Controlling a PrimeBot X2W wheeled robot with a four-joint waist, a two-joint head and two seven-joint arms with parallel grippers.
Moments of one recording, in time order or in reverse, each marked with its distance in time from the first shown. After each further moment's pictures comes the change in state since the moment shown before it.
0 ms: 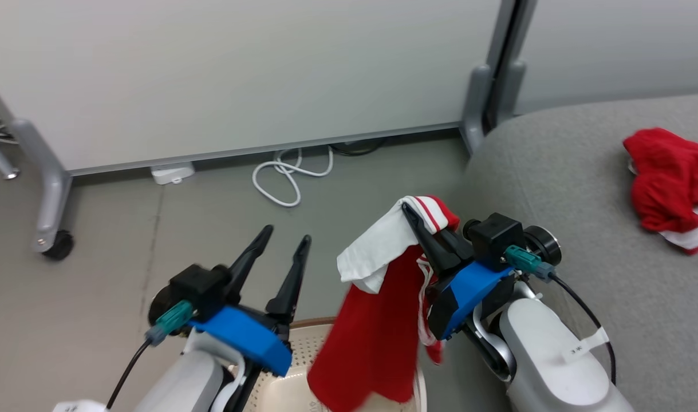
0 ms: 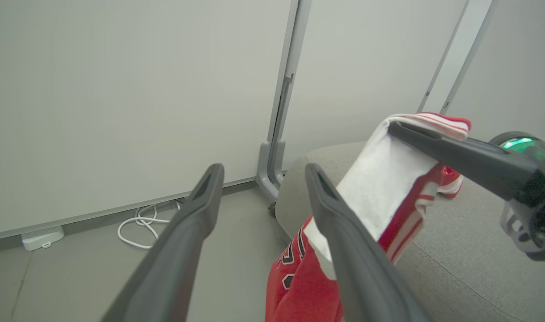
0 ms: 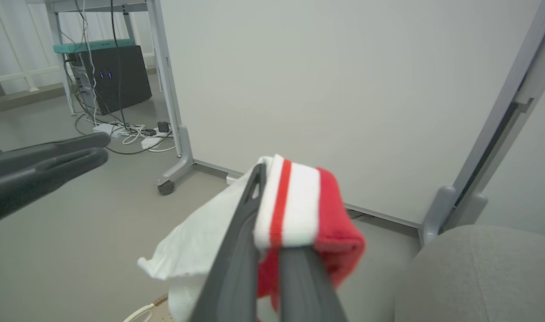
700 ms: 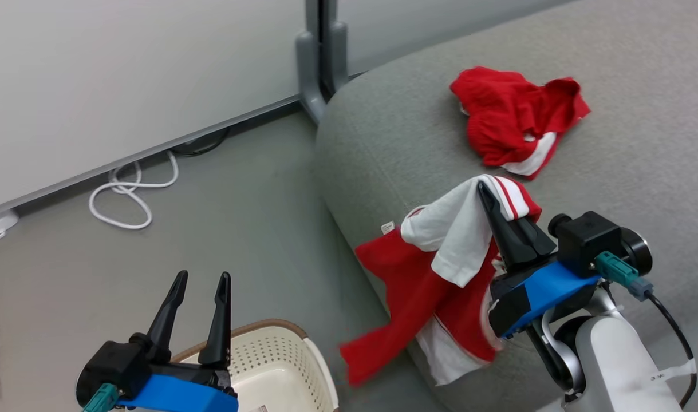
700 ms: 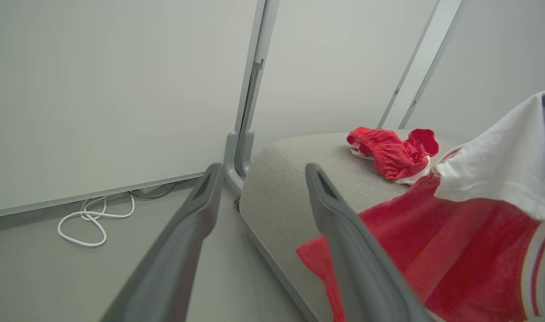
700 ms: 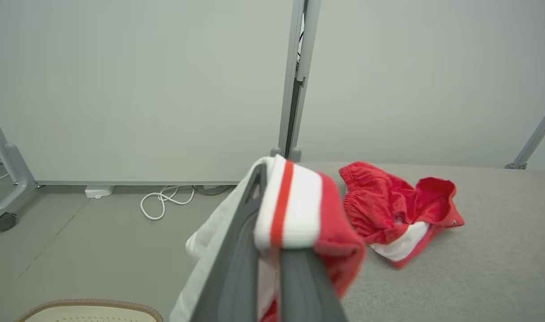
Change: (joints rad) left arm 0.376 -0.049 0.413 -0.286 0.233 0.008 0.000; right arm 0.213 -0.023 -0.248 -0.467 -0.109 0.000 0.208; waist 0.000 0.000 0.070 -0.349
